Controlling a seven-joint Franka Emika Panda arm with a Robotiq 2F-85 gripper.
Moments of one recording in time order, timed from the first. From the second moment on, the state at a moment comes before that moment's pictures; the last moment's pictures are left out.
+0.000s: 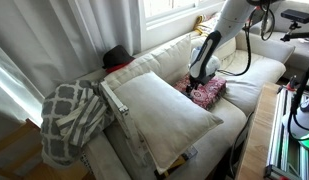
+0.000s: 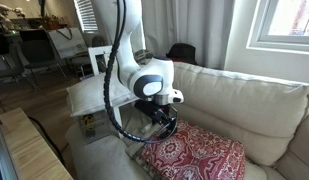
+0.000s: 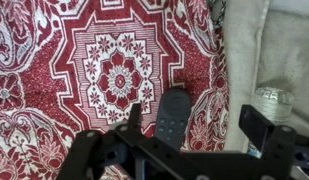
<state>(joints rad) -0.33 1.03 0.04 -1.94 -0.01 2.93 -0.21</state>
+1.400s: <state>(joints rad) -0.32 1.31 0.02 -1.62 -0.01 3.03 -0.20</state>
